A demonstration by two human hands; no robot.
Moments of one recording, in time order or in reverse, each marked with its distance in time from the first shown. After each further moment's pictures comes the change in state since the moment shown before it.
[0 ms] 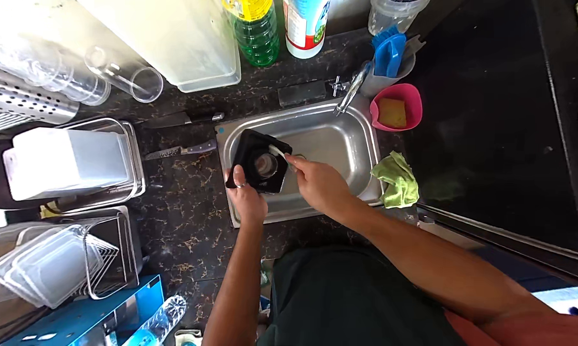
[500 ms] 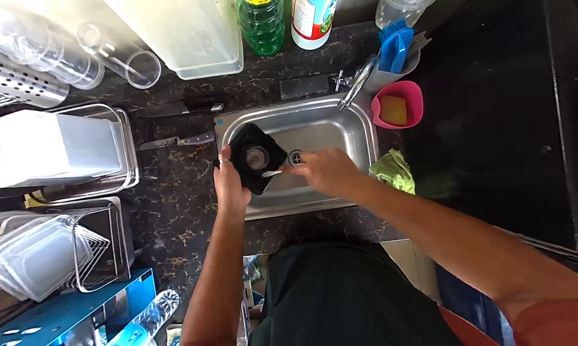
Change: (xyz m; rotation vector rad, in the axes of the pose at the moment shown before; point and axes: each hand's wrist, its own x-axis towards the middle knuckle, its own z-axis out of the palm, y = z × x) left_hand 0.025 0.041 -0.003 0.062 0.068 -0.412; right_hand 0.022 0.037 -0.005 -0.470 0.021 -0.636
